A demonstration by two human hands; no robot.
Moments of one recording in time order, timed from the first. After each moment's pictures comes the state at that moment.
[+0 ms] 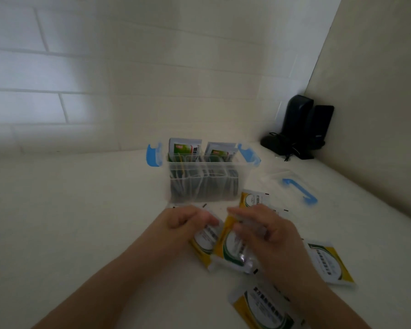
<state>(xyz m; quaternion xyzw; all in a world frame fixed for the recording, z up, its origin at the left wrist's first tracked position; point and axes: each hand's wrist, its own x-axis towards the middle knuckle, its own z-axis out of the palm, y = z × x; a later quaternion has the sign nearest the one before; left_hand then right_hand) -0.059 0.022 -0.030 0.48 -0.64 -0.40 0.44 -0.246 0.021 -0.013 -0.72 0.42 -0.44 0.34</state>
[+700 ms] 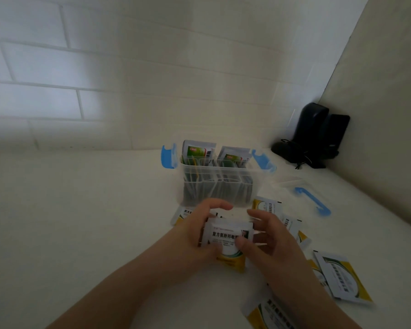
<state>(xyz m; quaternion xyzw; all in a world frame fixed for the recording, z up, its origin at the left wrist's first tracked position) -0.057 0.022 -0.036 0.42 -0.67 -0.45 0.42 -0.237 0.013 -0.033 -0.68 0.50 -0.39 0.37</state>
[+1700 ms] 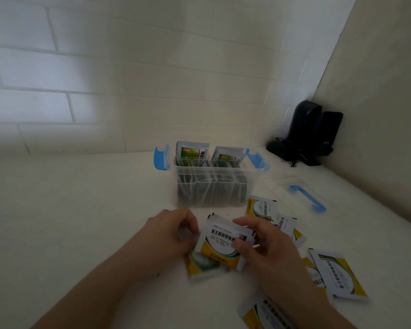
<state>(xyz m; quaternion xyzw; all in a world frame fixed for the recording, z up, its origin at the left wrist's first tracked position) -0.036 0.012 -0.035 0.61 -0.70 -0.25 0.28 -0.239 0.015 -0.035 -0.68 0.49 -0.39 0.38</state>
